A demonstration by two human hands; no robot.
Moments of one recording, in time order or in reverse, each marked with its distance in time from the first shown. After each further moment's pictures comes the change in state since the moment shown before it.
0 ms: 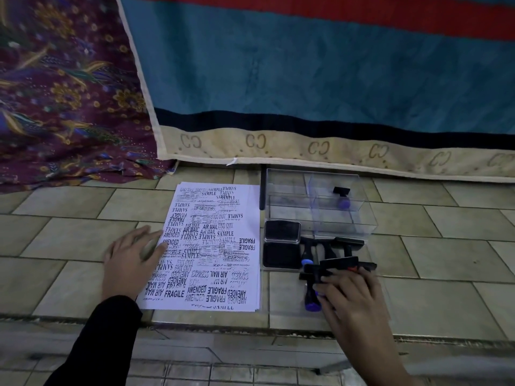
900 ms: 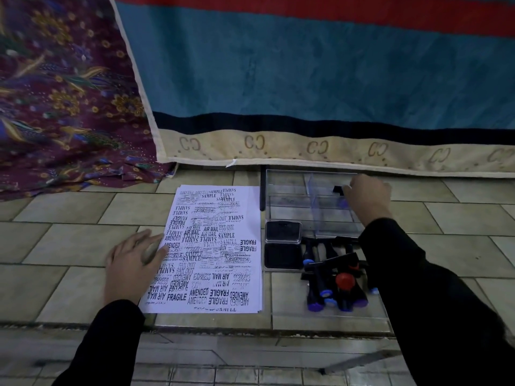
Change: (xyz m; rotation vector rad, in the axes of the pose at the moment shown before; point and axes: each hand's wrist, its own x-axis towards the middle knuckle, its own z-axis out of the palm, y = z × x) left_hand 0.000 0.004 -0.002 -0.017 -0.014 -0.020; right_hand 0.196 0.116 0.040 -0.221 -0.272 0.642
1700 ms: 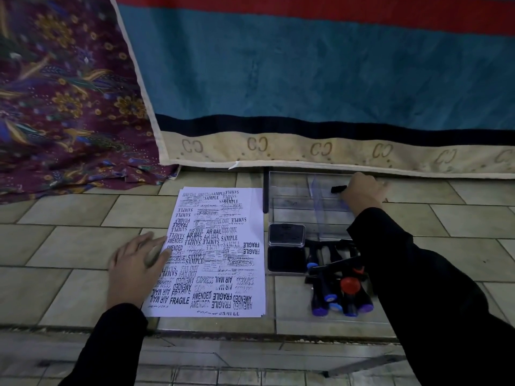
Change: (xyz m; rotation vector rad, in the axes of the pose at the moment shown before) left_hand 0.001 -0.002 0.001 0.009 -0.002 0.015; right_hand 0.008 -0.023 0.000 -0.102 -0.061 0.130
